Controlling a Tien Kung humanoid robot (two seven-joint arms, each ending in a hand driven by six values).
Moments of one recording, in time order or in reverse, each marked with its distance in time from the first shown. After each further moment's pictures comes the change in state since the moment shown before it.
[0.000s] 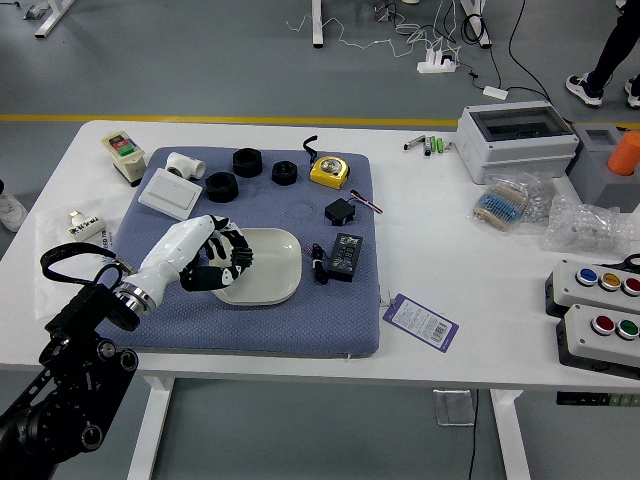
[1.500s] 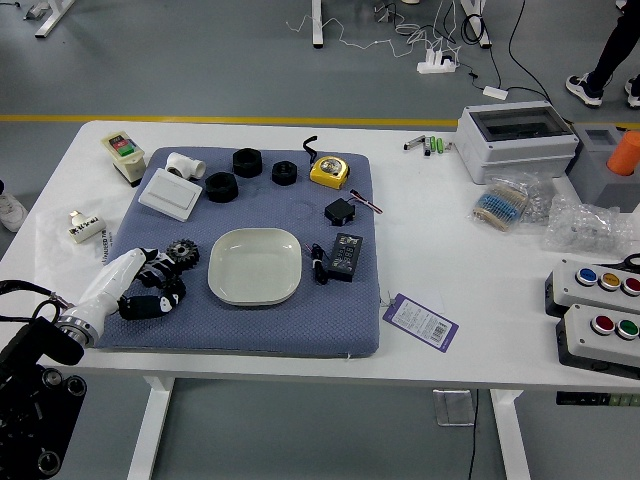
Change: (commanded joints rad) left arm 0.129 0.027 -0.204 -0.033 0.000 -0.105 0.084; right arm -0.003 0.001 0.001 0.000 0.001 0.002 -0.001
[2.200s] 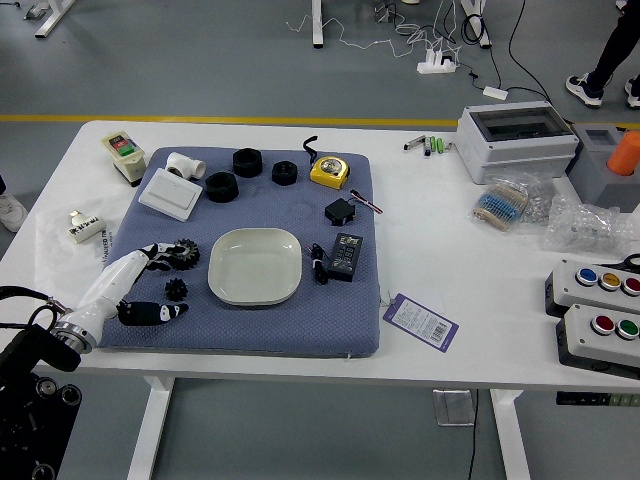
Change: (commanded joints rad) left arm 0.039 -0.012 0.009 -0.051 0.000 0.017 -0.087; right arm -0.001 0.001 0.002 -0.001 -0.003 0.000 -0.001
